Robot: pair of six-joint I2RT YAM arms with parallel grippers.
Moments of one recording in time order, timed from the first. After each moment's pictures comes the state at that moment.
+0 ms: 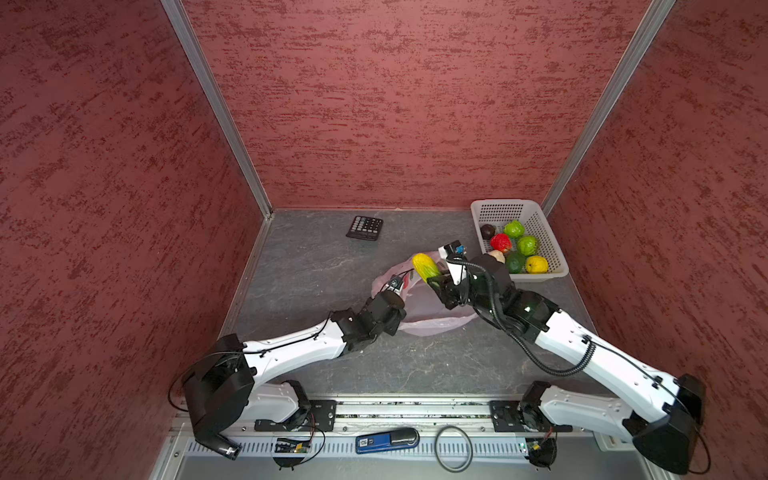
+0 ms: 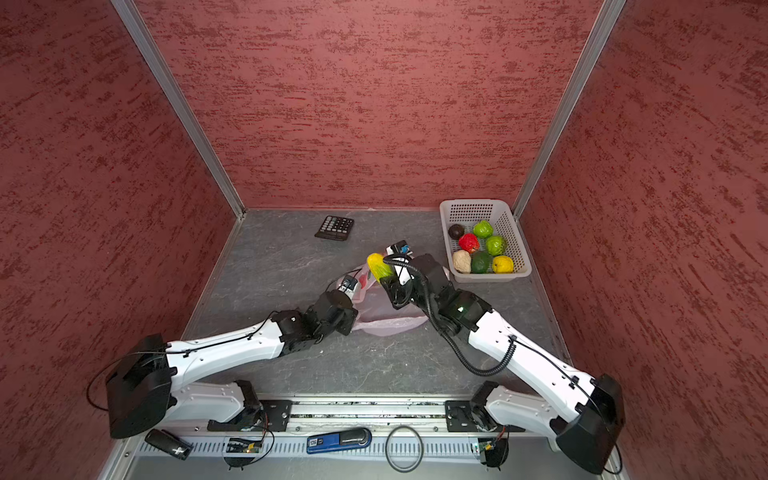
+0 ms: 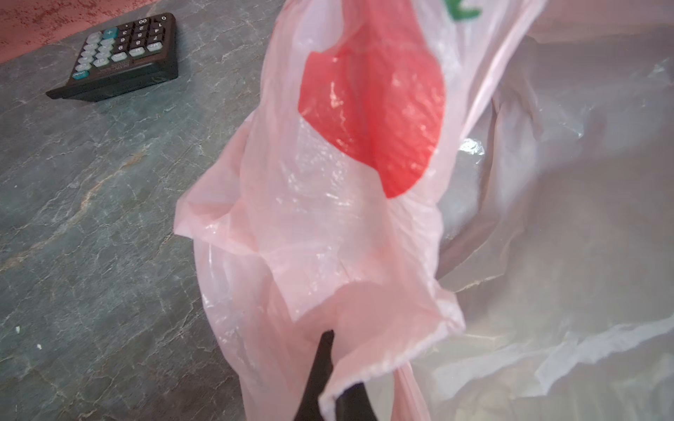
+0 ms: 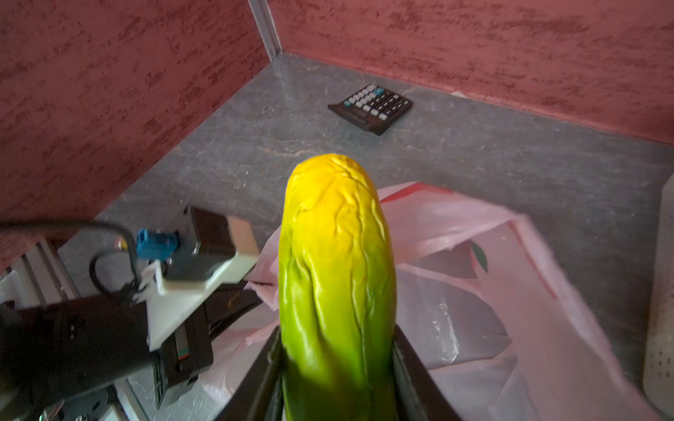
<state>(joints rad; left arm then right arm) -0.95 1.31 0.73 -0.24 -0.38 -0.30 0.72 1.11 1.02 -0.40 0.02 0.25</state>
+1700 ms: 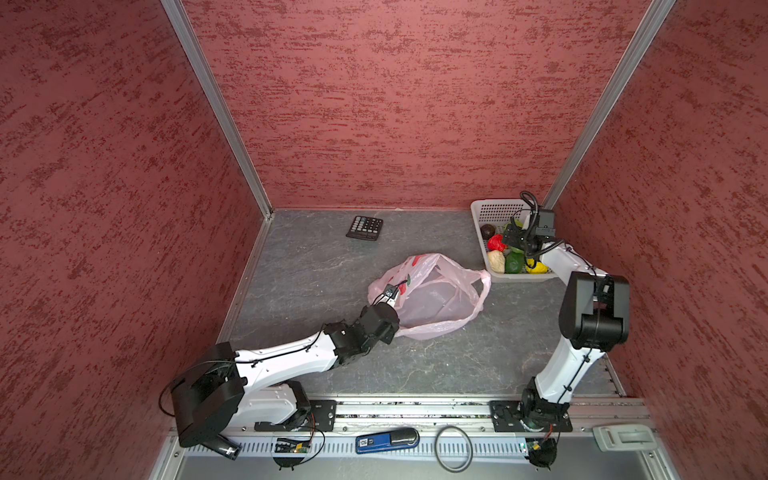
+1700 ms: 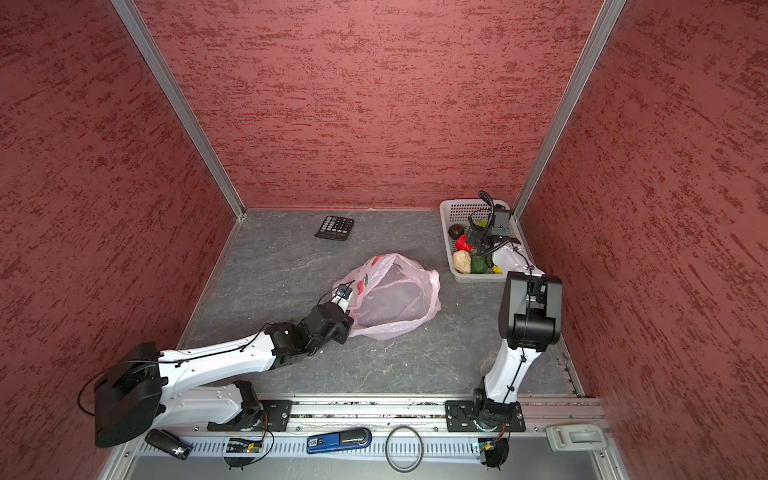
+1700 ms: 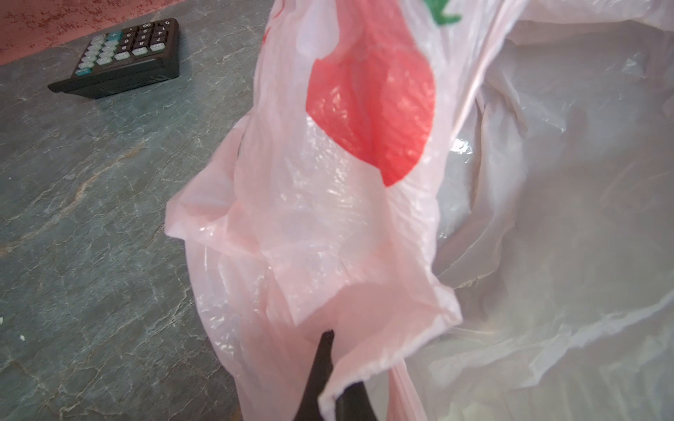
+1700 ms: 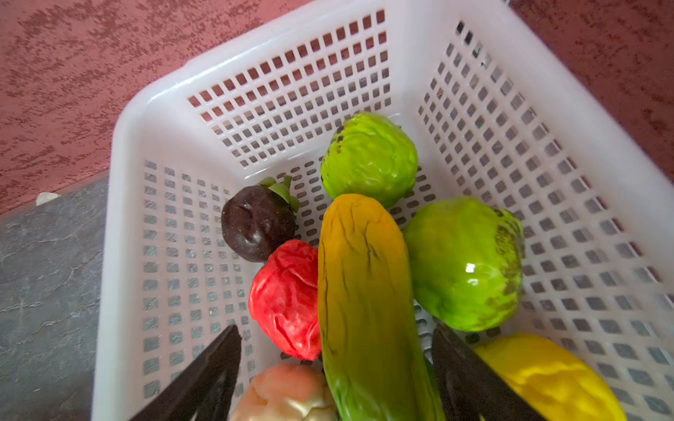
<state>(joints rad) -0.98 1.23 0.60 -0.11 -0.41 -0.31 -0.15 1.82 1.32 -0.21 -0.03 0.28</state>
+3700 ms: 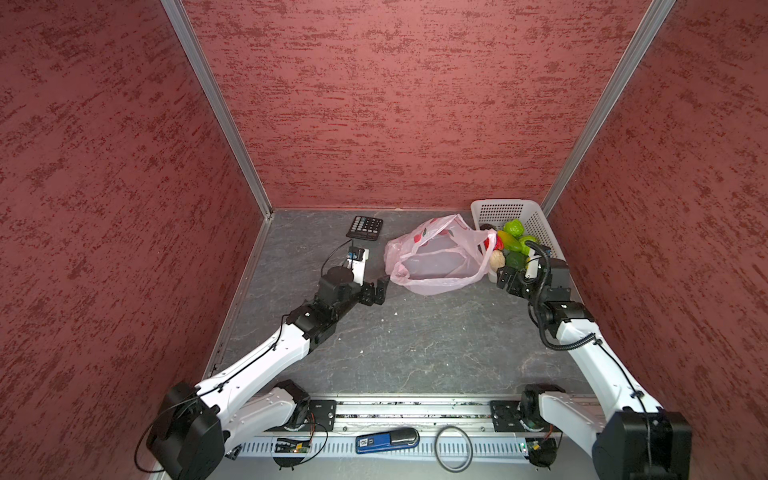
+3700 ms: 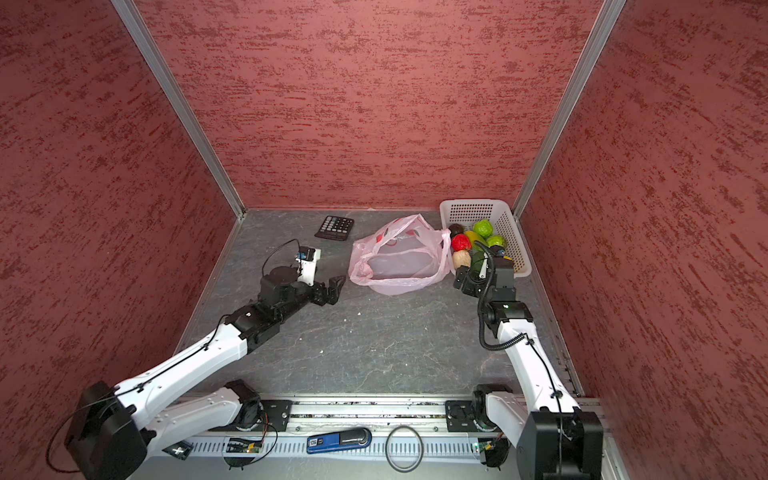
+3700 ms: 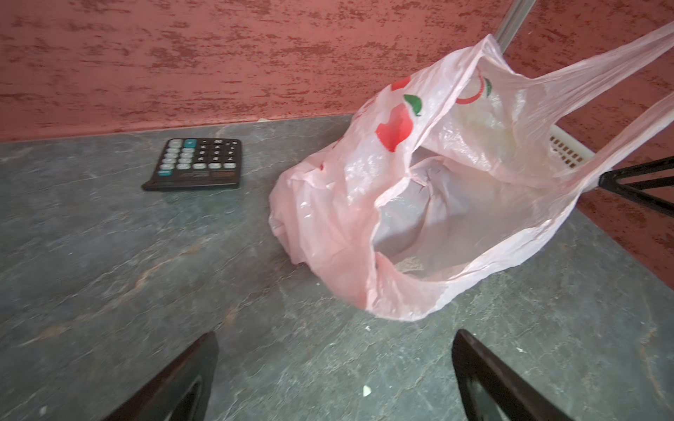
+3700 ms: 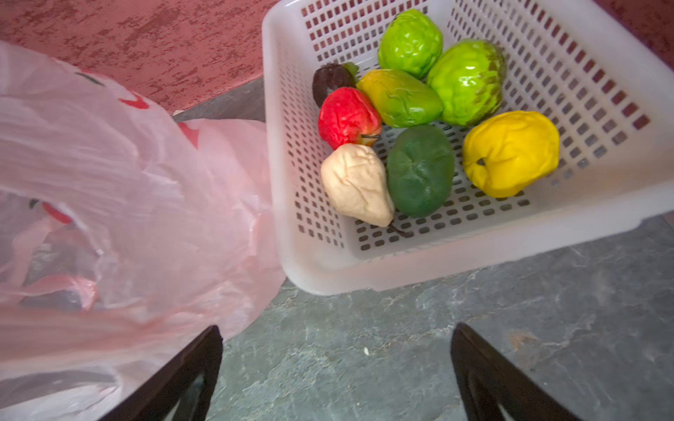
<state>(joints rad) -0.57 1.00 0.63 -0.04 -0.10 -0.24 -0.04 1.05 0.67 -0.25 -0.07 0.32</state>
